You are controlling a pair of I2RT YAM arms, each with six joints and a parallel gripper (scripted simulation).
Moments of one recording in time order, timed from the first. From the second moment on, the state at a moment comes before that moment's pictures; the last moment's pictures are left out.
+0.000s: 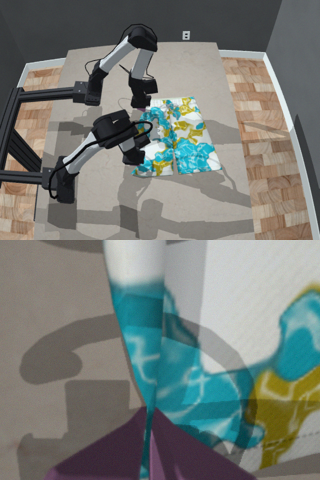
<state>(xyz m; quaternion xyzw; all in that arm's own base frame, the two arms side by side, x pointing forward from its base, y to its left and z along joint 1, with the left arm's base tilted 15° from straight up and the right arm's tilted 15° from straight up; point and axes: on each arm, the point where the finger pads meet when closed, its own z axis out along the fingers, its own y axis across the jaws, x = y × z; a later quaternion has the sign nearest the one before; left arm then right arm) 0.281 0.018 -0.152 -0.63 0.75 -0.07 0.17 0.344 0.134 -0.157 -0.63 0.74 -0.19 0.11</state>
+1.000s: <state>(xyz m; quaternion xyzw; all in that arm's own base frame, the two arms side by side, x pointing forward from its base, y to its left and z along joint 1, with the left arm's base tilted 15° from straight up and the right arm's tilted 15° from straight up) 0.300 0.012 -0.144 -0.62 0.76 -0.08 0.17 0.355 0.128 -0.152 -0.63 0.75 -0.18 0.10</state>
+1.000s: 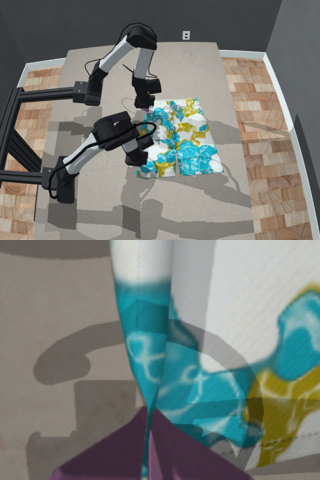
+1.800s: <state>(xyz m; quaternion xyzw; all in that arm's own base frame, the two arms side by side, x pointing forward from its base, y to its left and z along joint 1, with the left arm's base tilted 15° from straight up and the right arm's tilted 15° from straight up) 0.326 0.002 -0.102 -0.63 0.75 -0.09 0.18 0.383 0.128 -0.107 -0.62 0.75 -0.20 0.12</state>
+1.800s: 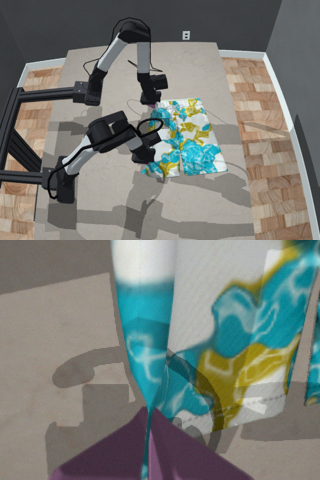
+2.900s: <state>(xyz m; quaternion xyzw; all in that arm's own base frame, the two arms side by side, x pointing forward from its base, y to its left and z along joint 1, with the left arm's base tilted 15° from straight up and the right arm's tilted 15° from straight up) 0.287 0.010 -0.112 -0.63 0.75 -0.08 0.18 0.342 0.135 -0.122 -0.63 0.75 -0.19 0.11</state>
